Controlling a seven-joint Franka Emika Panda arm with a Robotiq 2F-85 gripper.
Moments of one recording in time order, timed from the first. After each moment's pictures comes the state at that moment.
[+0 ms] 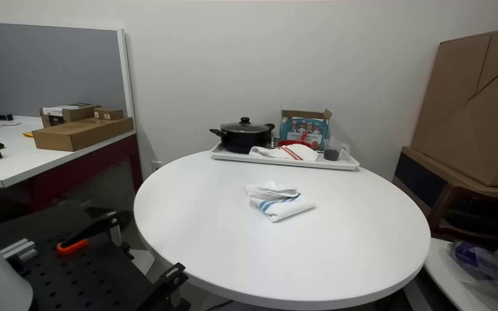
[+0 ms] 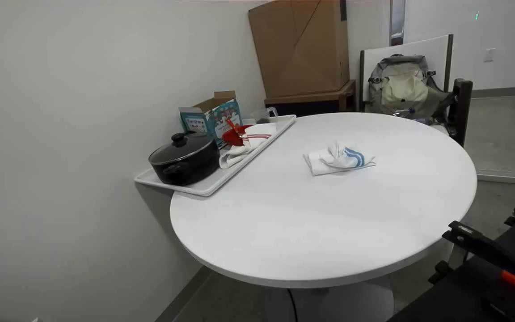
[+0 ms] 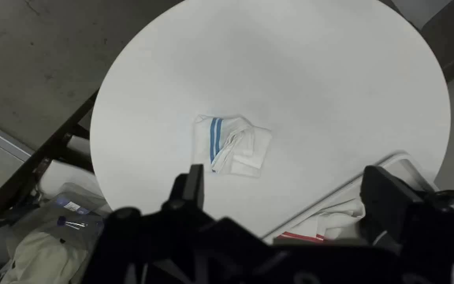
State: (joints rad) arm -0.02 -0.86 0.16 -2.51 0.03 1.86 0.33
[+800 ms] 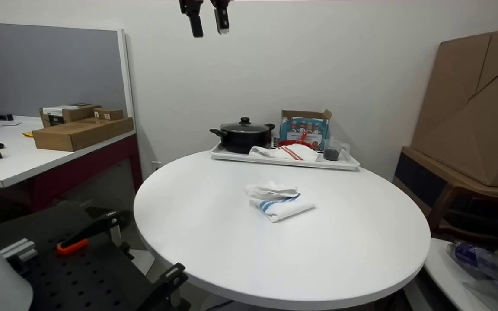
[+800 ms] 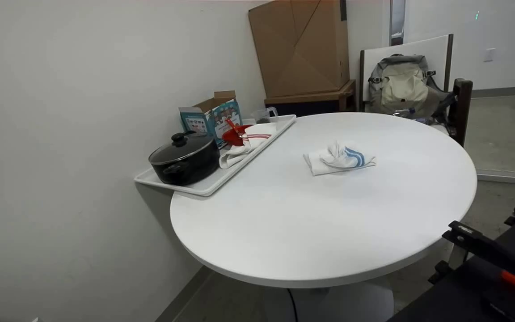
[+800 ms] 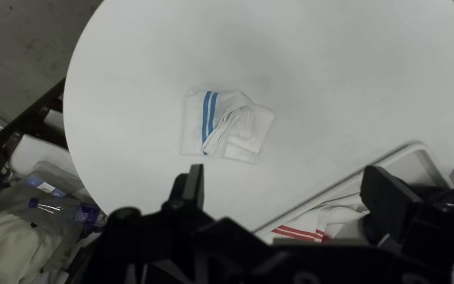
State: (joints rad) arm -0.04 -0.63 0.14 -2.55 -0.01 2.15 0.27
